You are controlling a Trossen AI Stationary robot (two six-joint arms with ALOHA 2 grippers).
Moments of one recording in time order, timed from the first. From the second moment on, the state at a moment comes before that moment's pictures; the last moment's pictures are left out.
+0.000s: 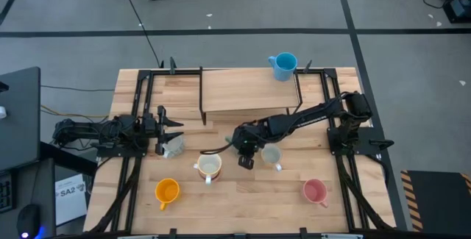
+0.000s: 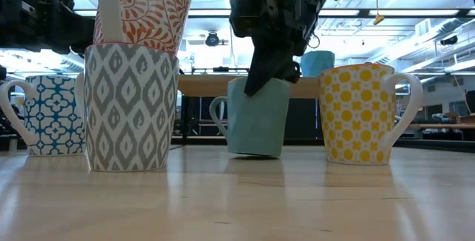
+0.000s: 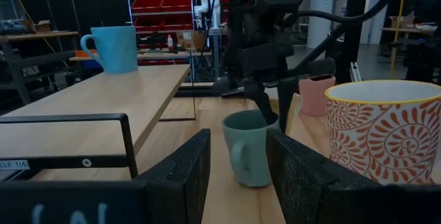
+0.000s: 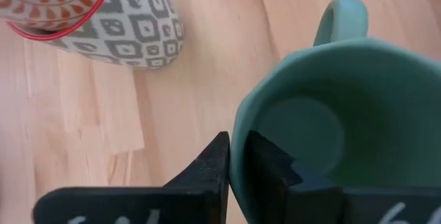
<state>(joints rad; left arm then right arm) -0.07 0.02 0.01 0.06 -0.15 0.03 0.13 1.85 1.31 -0.47 -0.07 0.45</state>
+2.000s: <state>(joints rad) -0.07 0.02 0.01 0.06 -0.15 0.03 -0.01 1.63 1.31 -0.59 -0.15 0.45</state>
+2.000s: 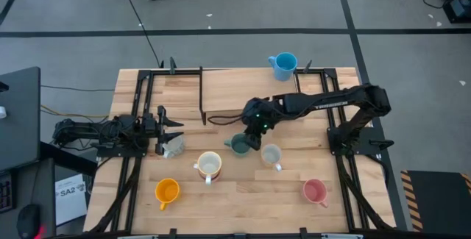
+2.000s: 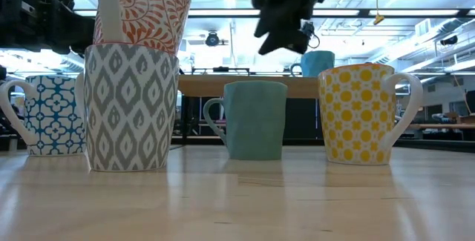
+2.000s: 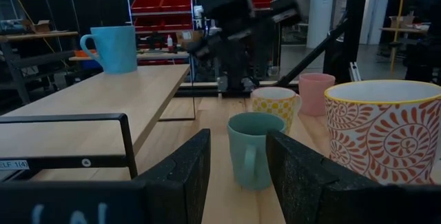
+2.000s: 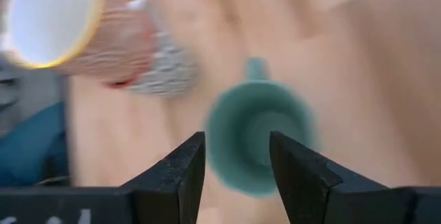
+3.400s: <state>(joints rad) -0.07 0.02 0.01 0.06 -0.15 0.03 0.01 1.72 1.10 -0.37 0.03 0.60</state>
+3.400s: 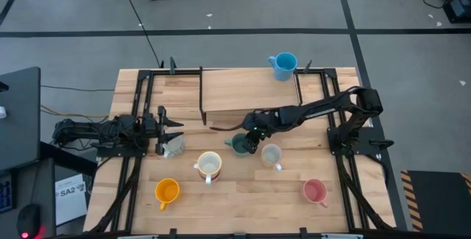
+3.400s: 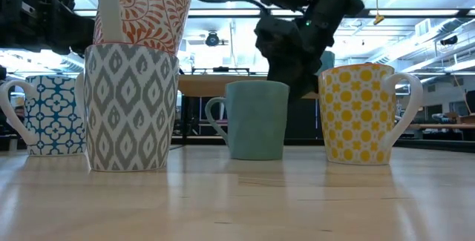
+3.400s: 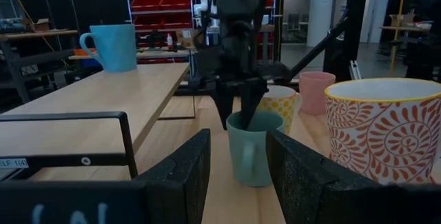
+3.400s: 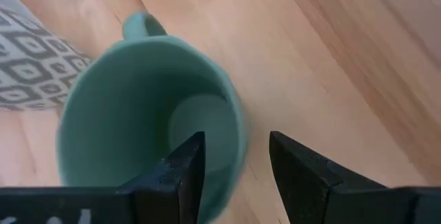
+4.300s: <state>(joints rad) -0.07 0.02 0.01 0.06 -0.15 0.03 0.01 1.73 1.14 -0.46 0.02 0.69</state>
